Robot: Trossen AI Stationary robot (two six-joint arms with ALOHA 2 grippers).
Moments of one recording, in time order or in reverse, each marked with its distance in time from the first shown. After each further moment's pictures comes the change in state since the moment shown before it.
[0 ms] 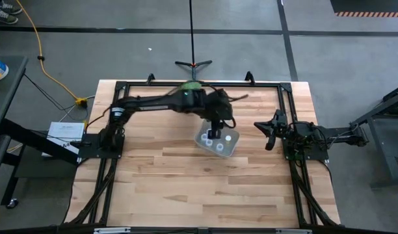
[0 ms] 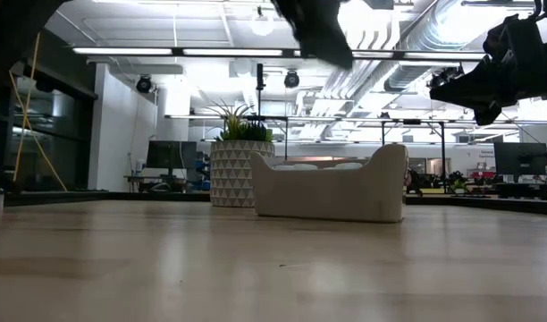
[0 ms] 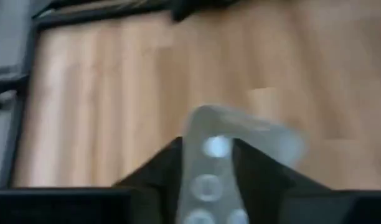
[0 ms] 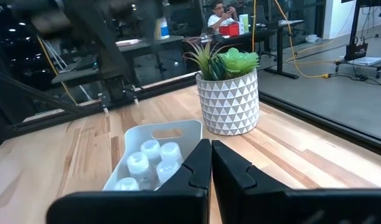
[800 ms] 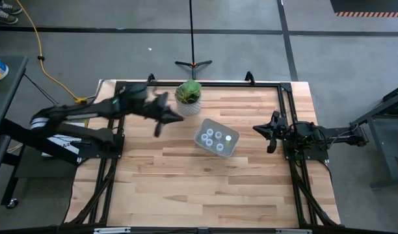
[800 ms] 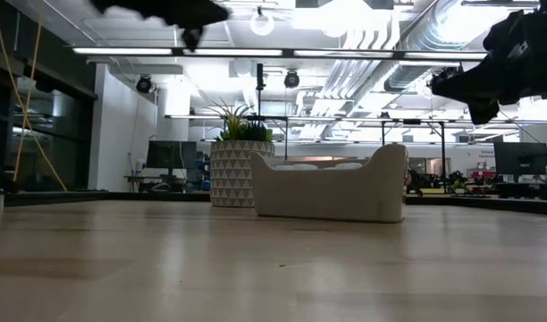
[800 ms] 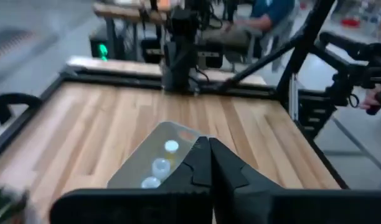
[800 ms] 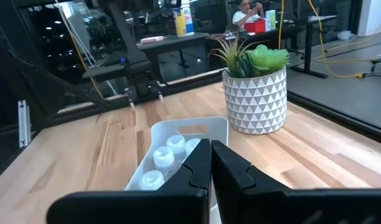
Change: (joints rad) left arm 0.151 -1.008 -1.224 0.770 0.327 -0.260; right arm 0.000 -0.002 -0.002 0.018 -0.112 -0.001
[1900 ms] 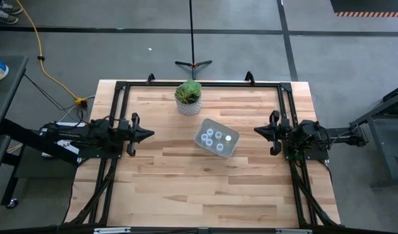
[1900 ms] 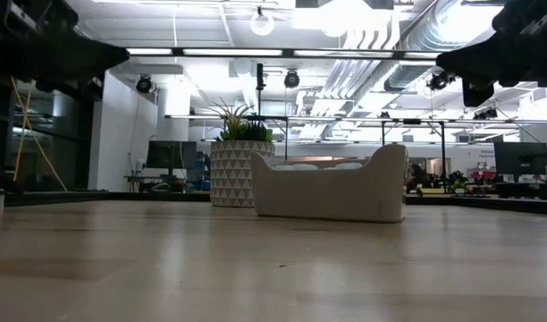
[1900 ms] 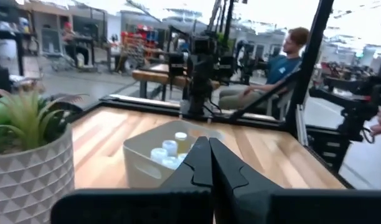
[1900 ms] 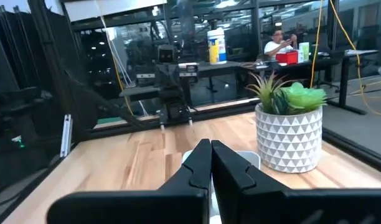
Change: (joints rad) left arm -0.358 -1.035 -0.800 0.121 -0.516 -0.079; right arm 0.000 -0.008 0.001 0.133 -0.123 -0.088
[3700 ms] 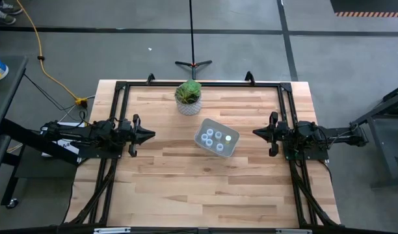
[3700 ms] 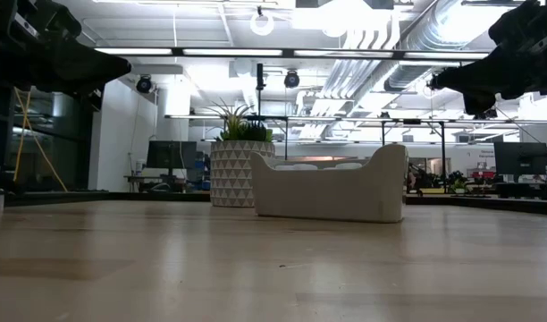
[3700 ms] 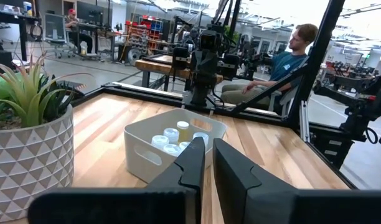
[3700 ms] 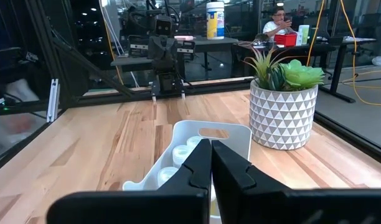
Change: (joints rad) left arm -0.024 -0.002 -0.039 0.003 -0.043 -0.055; right arm 0.000 0.003 0.002 -0.112 0.003 -0.050
